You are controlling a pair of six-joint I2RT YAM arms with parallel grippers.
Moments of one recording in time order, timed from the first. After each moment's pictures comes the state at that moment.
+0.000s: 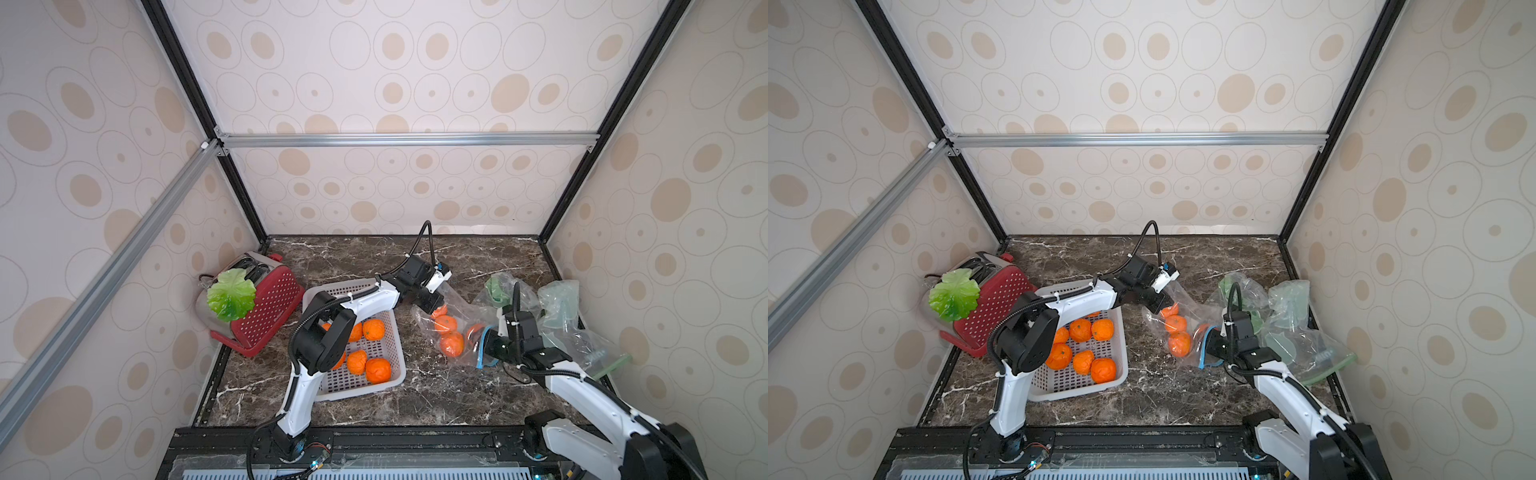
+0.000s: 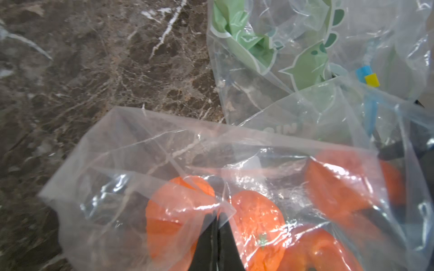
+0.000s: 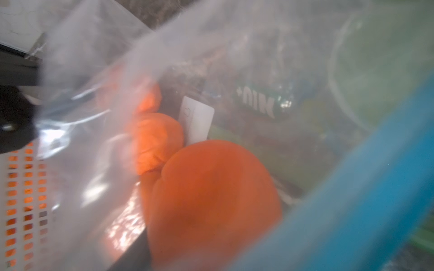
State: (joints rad) left arm -0.69 2.11 1.57 -0.29 0.39 -0.01; right arm 0.25 0.92 0.47 -0.35 -0.14 0.58
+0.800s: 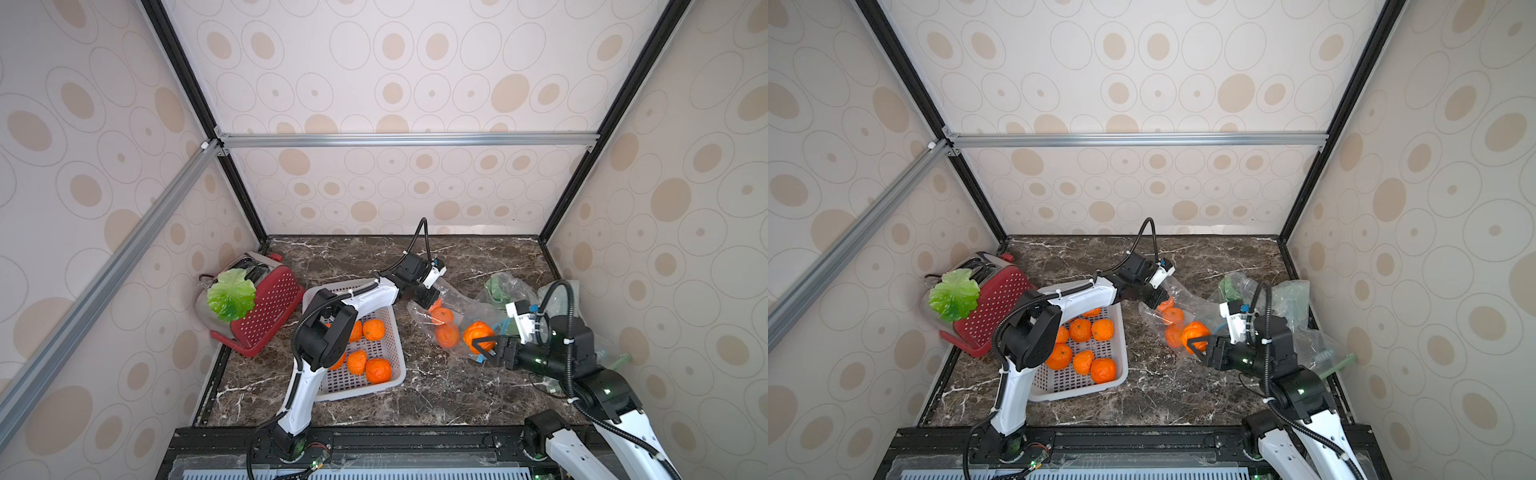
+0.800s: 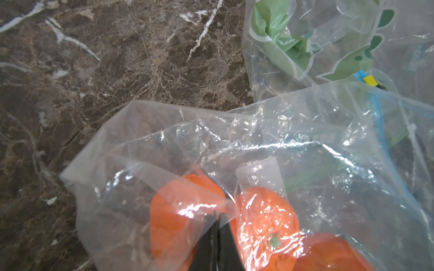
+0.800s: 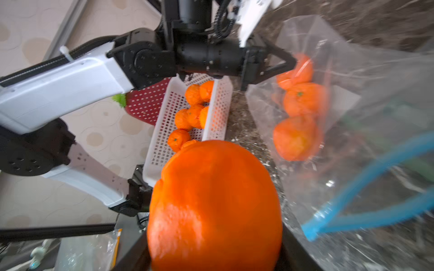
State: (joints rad) left arm -0.67 2.15 1.62 -0.30 0.34 0.00; right arm 0.41 0.60 0.67 -0.60 -0.57 0.56
